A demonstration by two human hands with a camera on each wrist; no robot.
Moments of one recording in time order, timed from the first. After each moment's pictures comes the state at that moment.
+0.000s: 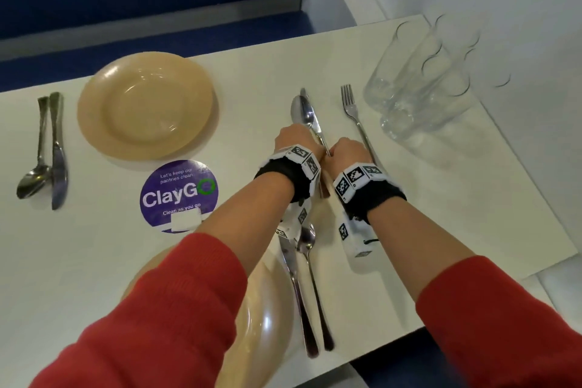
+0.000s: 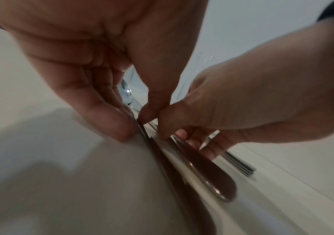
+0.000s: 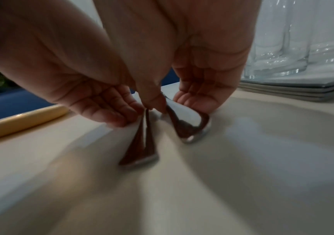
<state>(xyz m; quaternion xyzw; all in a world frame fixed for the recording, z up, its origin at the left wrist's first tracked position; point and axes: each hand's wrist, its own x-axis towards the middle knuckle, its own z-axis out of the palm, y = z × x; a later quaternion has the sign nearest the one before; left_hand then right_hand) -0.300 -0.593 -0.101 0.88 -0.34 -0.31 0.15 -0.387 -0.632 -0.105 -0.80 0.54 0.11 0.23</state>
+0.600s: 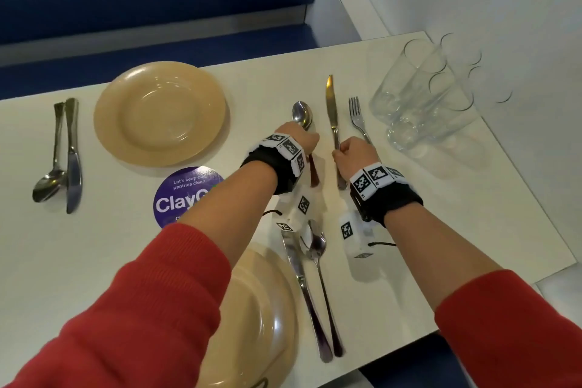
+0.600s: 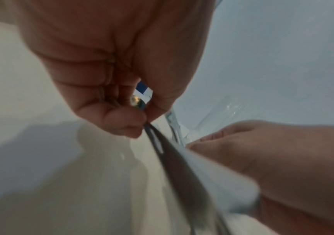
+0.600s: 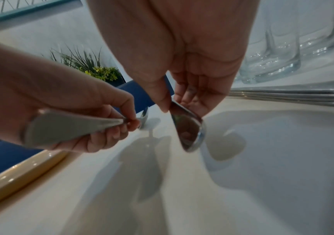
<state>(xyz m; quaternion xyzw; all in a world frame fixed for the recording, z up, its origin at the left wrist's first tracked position) -0.262 -0.587 -0.086 0.82 -0.22 -0.45 0.28 -0.378 -0.630 -0.085 -0.77 0.57 0.04 0.29</state>
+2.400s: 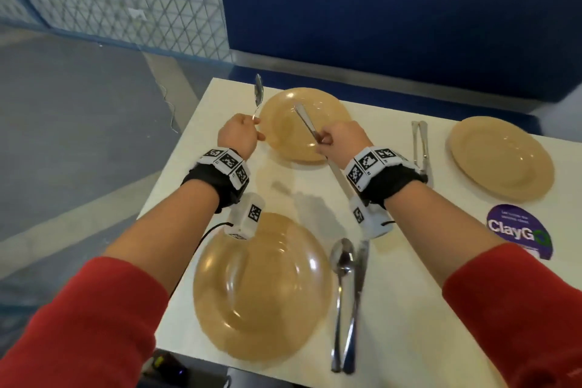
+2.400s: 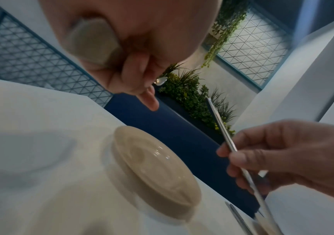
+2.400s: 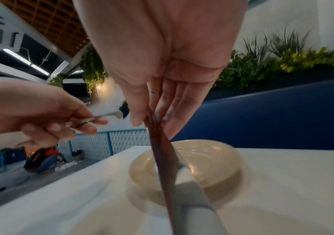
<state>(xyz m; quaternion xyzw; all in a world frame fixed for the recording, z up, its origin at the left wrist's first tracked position) 0.106 0.027 -0.022 0.86 0.03 -0.13 0.50 0.021 -0.137 0.006 -0.95 0.16 0.10 0.24</state>
